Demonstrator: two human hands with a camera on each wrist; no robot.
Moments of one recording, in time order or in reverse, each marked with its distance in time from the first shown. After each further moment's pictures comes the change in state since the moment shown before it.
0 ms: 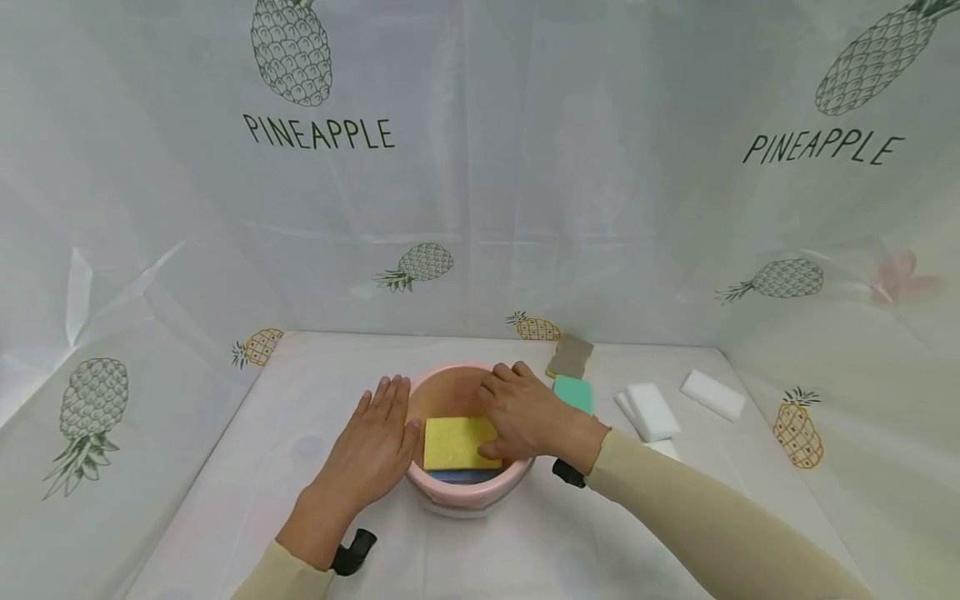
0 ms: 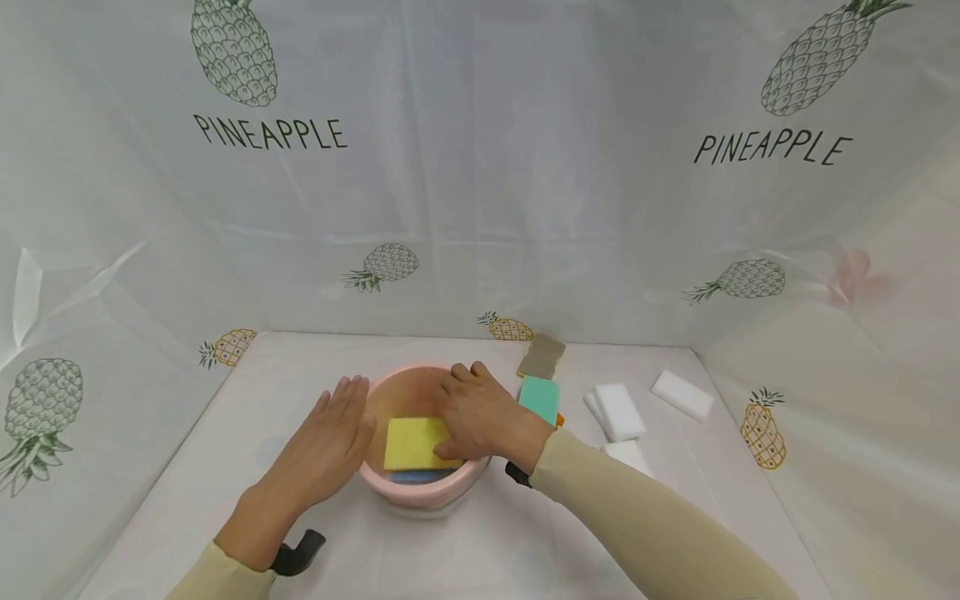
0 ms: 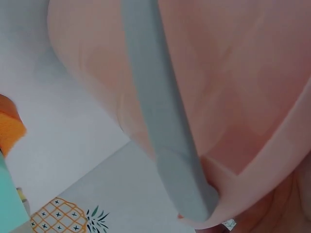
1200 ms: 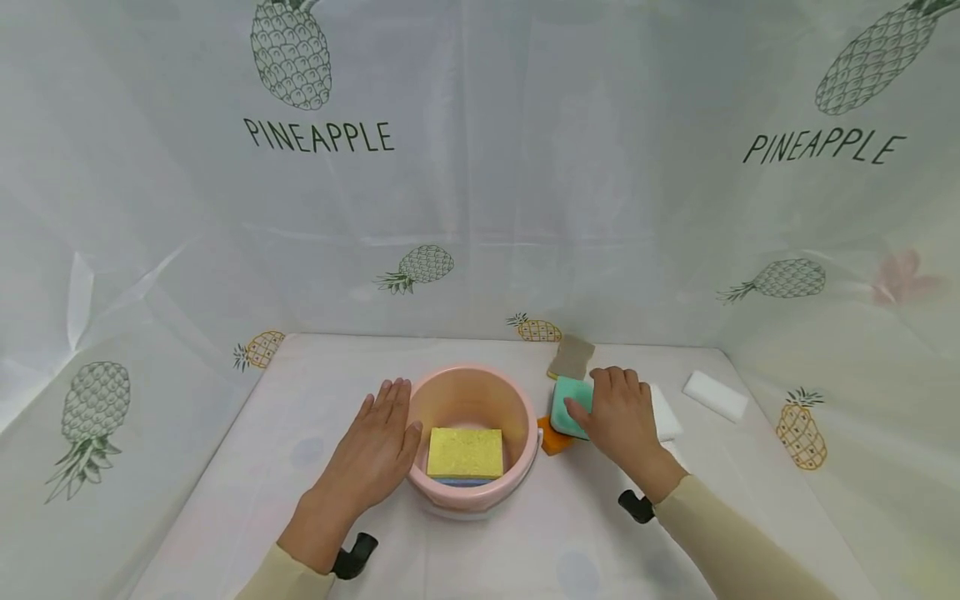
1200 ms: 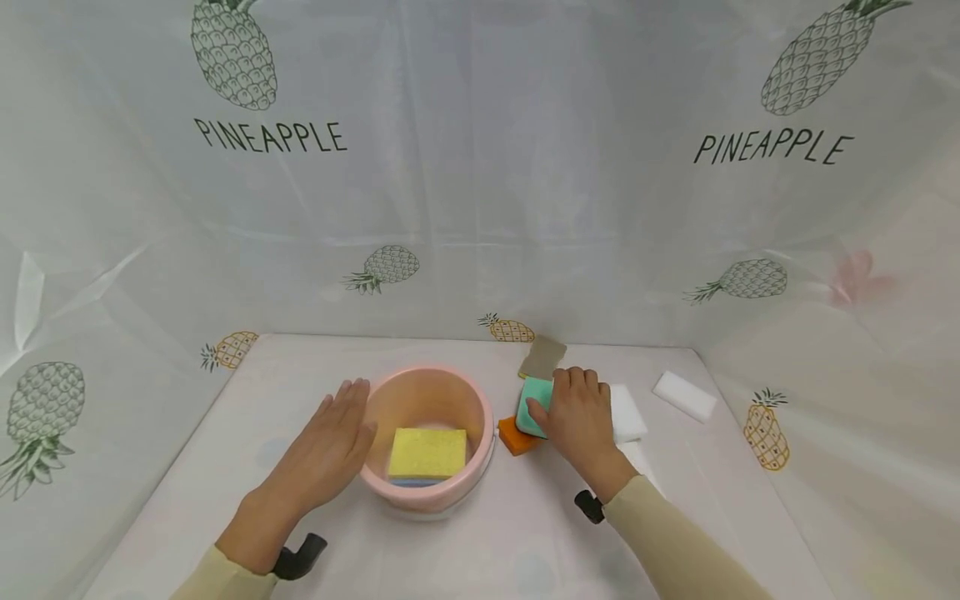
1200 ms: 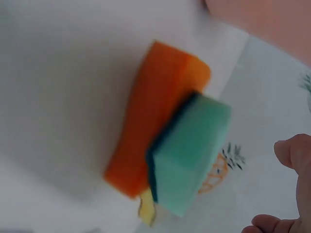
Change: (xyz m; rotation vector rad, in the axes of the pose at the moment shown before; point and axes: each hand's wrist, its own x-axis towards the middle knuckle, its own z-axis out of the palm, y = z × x) left_hand -0.002 0.002 -0.001 -0.033 -0.013 -0.022; right_hand -0.085 0.066 0.080 0.101 0.503 0.635
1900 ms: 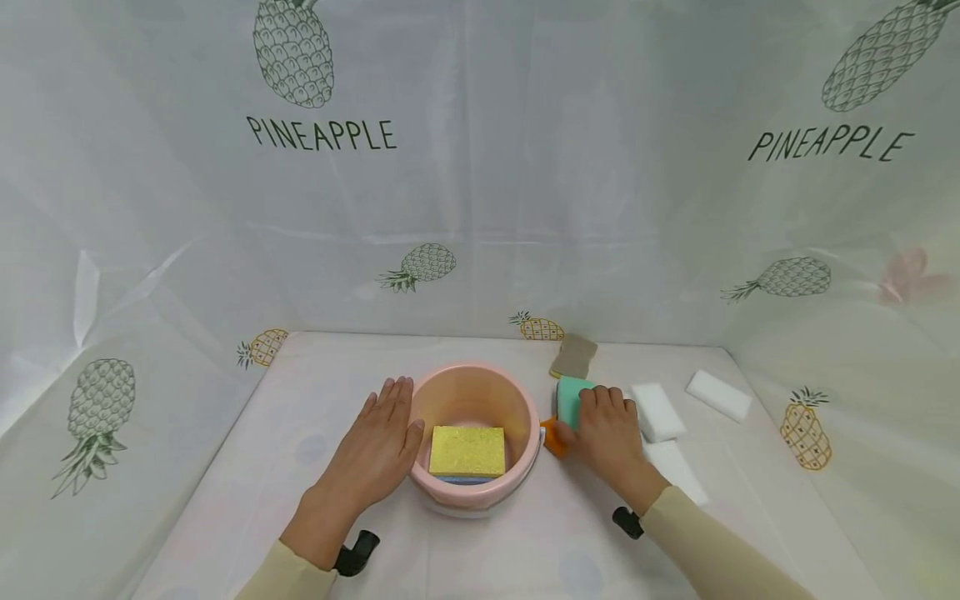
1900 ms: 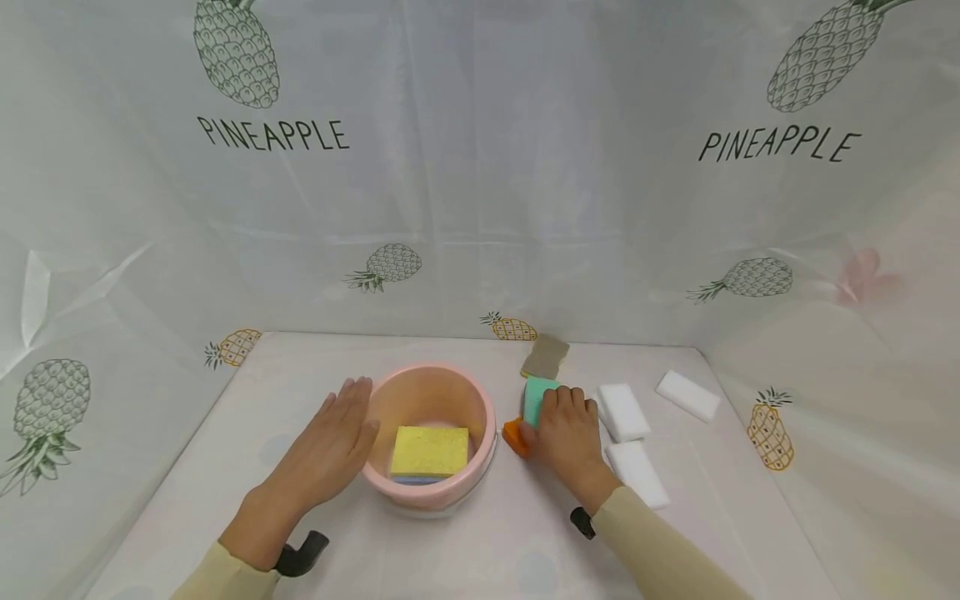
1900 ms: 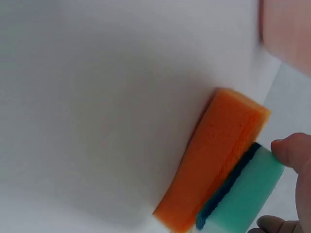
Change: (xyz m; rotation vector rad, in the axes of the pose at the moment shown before) left_hand 0.000 0.000 -0.001 -0.008 -0.009 -0.004; right_hand -0.023 -0.009 0.033 -0.067 -0.163 0.013
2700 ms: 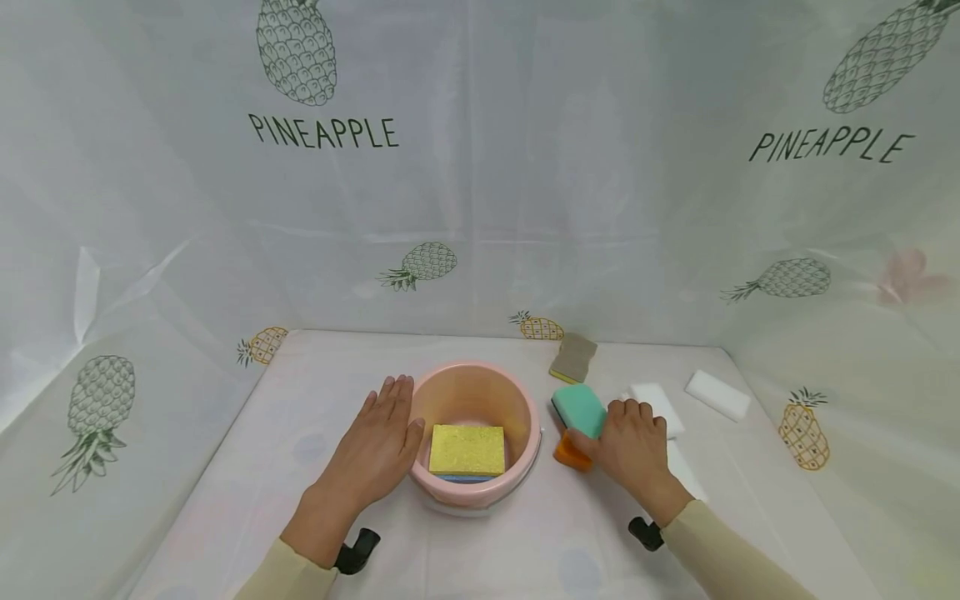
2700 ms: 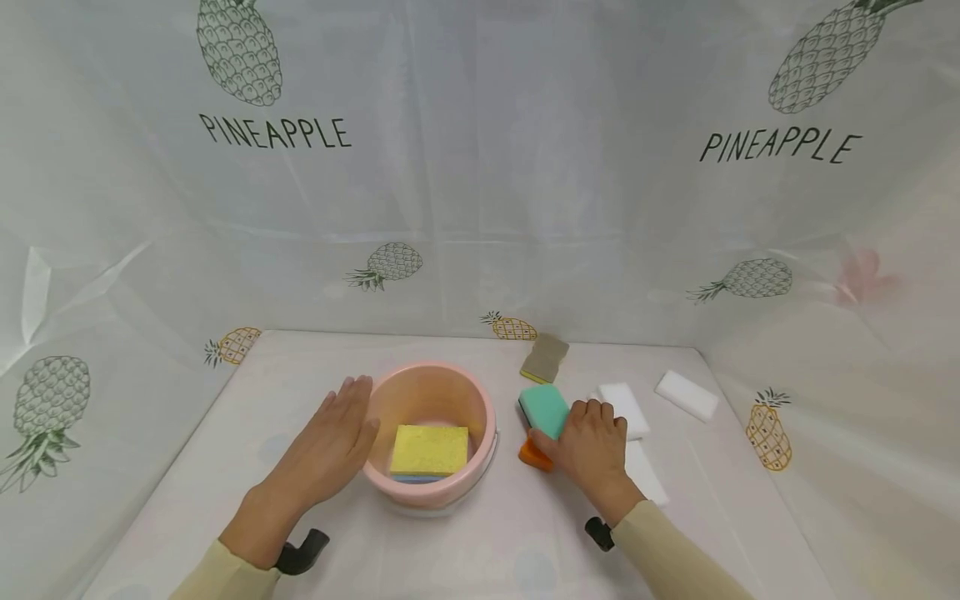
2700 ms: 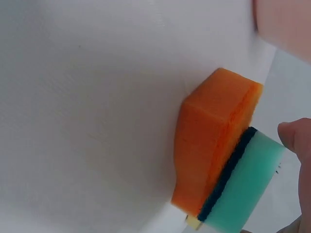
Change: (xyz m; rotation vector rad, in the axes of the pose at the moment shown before) left_hand 0.000 -0.003 0.003 -0.013 0.012 0.001; right_hand -0.019 0.018 -0.011 -0.046 -0.064 0.169
